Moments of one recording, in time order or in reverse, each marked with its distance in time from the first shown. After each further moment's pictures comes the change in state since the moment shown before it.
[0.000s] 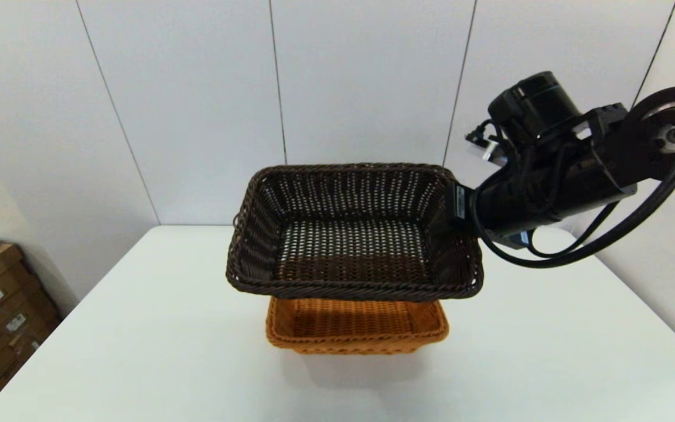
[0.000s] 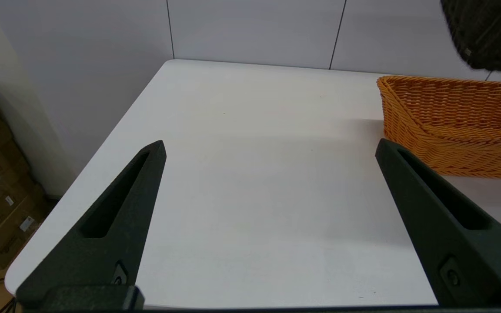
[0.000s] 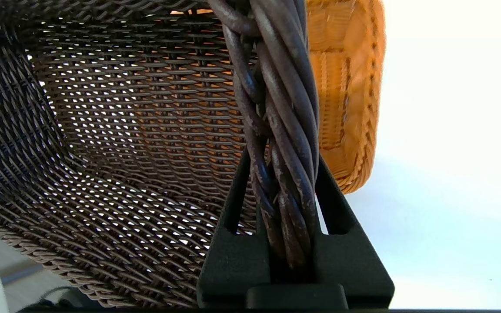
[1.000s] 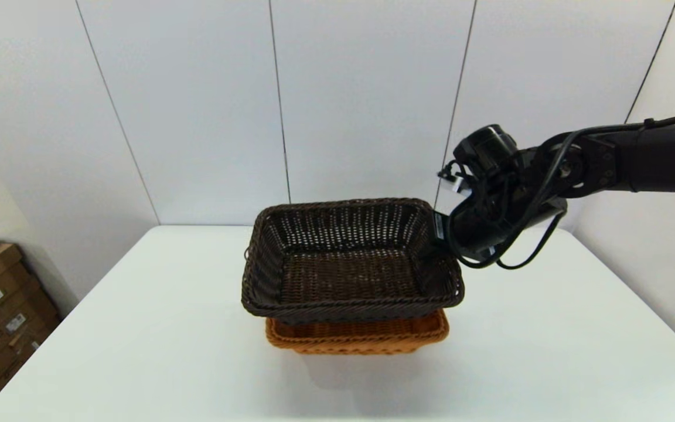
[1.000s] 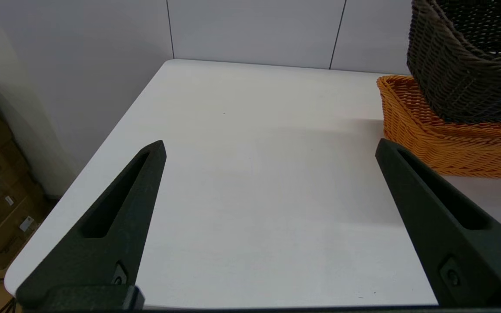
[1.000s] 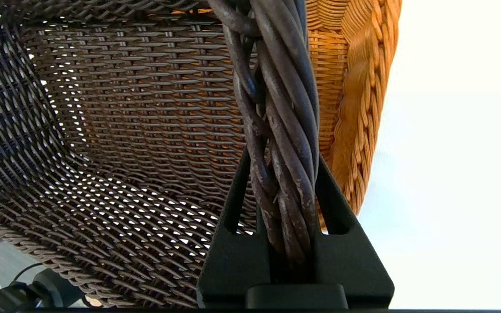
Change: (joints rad) left arm 0.000 0.000 0.000 0.000 0.000 0.000; right arm -0.081 0.209 -0.061 0.004 0.147 -0.107
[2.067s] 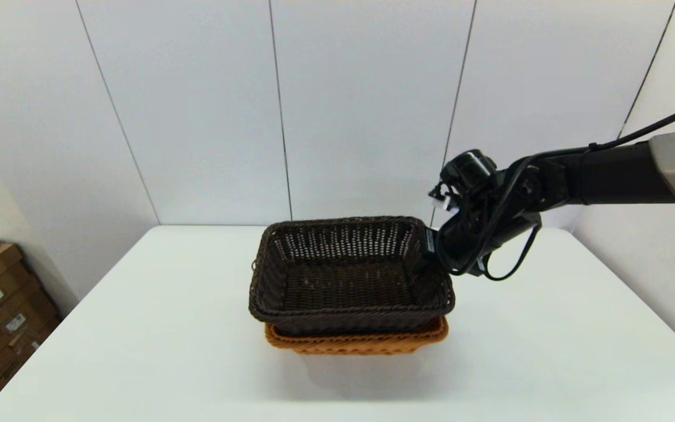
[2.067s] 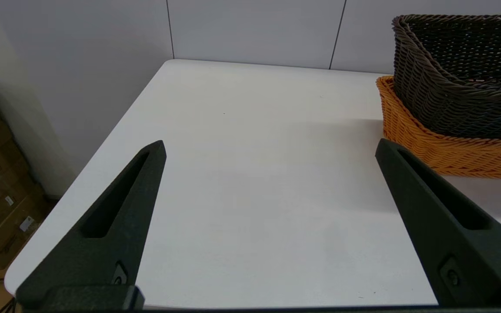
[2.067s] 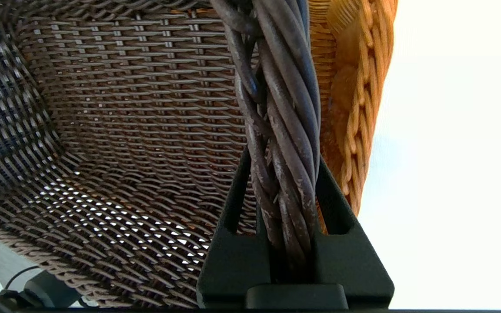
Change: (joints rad) left arm 0.000 0.000 0.000 0.000 0.000 0.000; right arm -0.020 0.115 -0.024 -0.007 0.029 -0.005
